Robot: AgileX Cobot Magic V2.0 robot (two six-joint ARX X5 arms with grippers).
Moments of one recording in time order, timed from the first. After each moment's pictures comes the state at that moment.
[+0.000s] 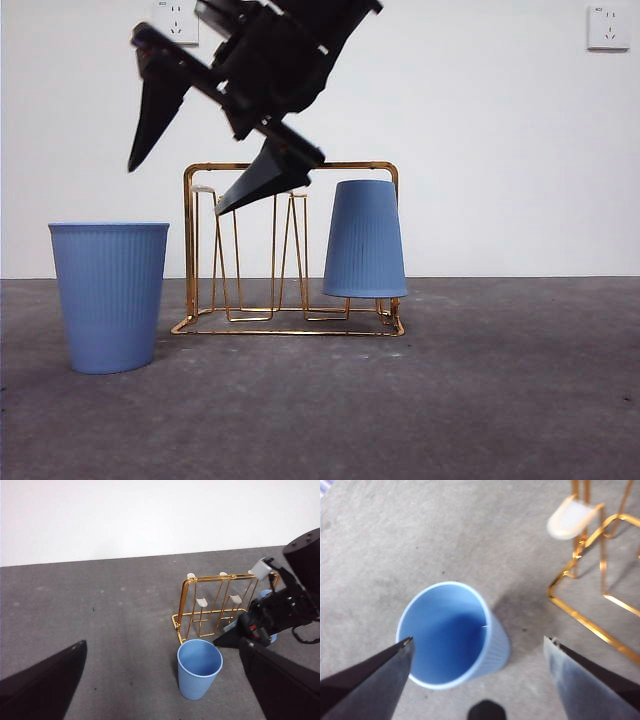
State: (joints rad) left arm -0.94 0.46 1.21 -1.15 -0.70 -0.35; right arm 0.82 1.91 1.54 -0.39 -0.24 0.24
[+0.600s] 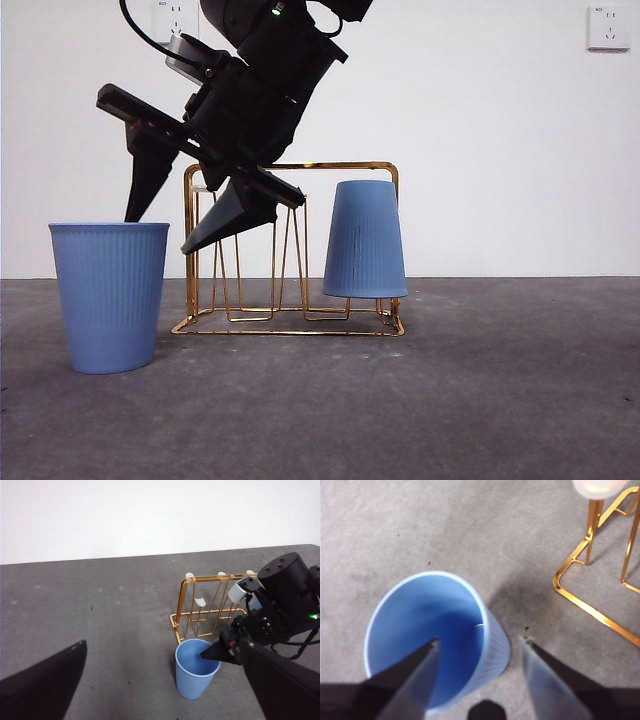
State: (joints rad) left arm -0.94 0.46 1.21 -1.15 -0.70 -0.36; right arm 0.85 2.00 1.54 -0.34 -0.19 0.28
